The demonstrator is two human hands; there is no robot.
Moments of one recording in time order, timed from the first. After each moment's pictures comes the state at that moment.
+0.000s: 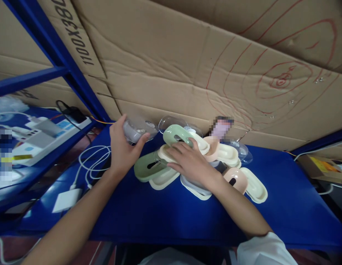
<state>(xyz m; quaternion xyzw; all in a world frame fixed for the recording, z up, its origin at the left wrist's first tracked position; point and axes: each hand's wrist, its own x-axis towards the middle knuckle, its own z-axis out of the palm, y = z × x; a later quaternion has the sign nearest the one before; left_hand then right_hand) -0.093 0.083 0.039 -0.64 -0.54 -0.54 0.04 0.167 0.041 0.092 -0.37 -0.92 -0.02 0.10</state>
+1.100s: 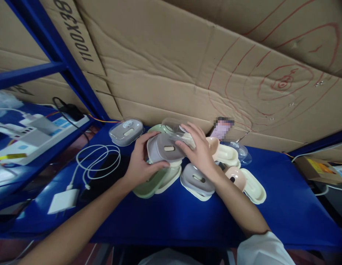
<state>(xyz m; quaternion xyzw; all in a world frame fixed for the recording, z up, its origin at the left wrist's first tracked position) -0.051 0.054 0.030 -0.68 -0.36 -0.60 -0.20 0.175 0.070 0.083 -0.45 -0.80 0.08 0.38</state>
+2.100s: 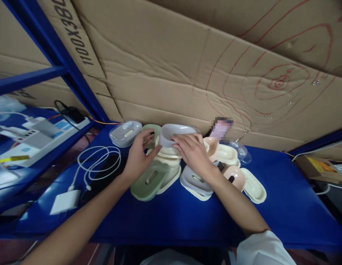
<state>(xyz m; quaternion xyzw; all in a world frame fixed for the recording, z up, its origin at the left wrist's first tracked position) -0.056 0.071 0.014 -0.67 -0.43 -0.56 -0.21 0.173 0.065 0.083 -0.40 -0.88 -0.03 0.26</state>
